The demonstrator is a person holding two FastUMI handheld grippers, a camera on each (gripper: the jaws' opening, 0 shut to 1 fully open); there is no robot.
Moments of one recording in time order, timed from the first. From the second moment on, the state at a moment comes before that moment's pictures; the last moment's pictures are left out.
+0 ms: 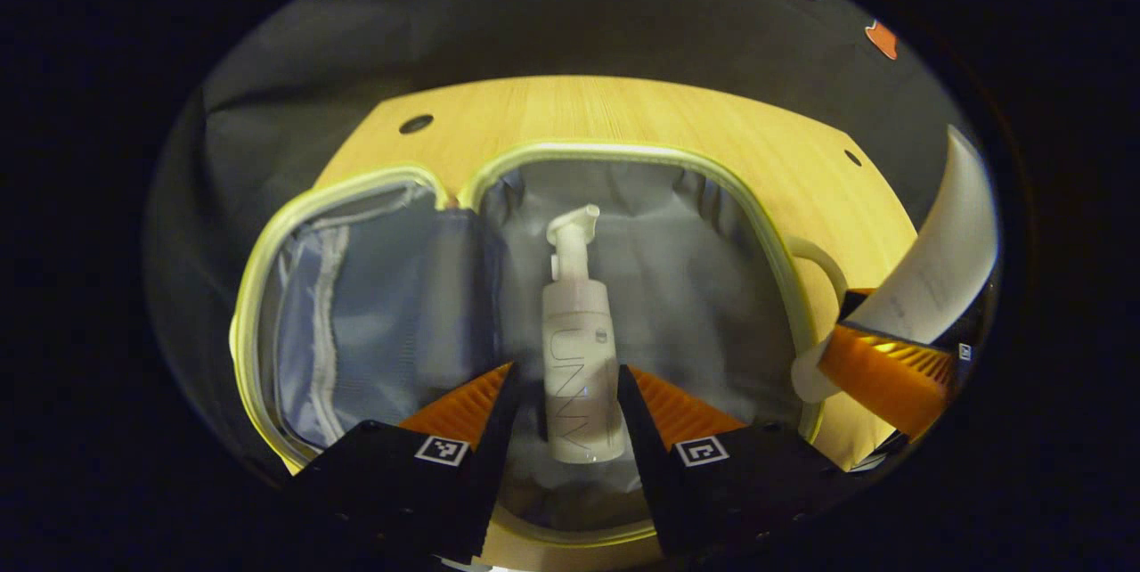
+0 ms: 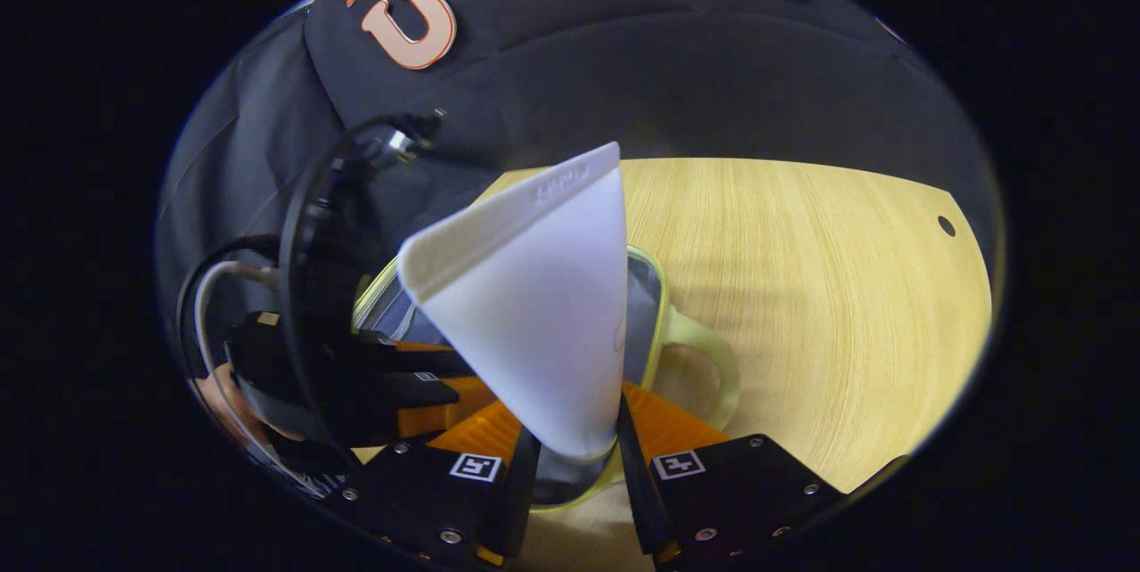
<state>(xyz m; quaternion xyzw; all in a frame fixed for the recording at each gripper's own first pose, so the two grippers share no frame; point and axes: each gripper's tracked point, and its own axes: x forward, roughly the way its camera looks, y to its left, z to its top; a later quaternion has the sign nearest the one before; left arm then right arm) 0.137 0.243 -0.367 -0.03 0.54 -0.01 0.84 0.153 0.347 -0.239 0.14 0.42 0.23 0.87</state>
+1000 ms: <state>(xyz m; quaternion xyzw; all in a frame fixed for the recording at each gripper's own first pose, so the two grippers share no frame) 0.079 0.389 -0.286 -0.12 0.45 0.17 0.87 0.150 0.407 -0.319 0.18 0.60 0.11 0.77</state>
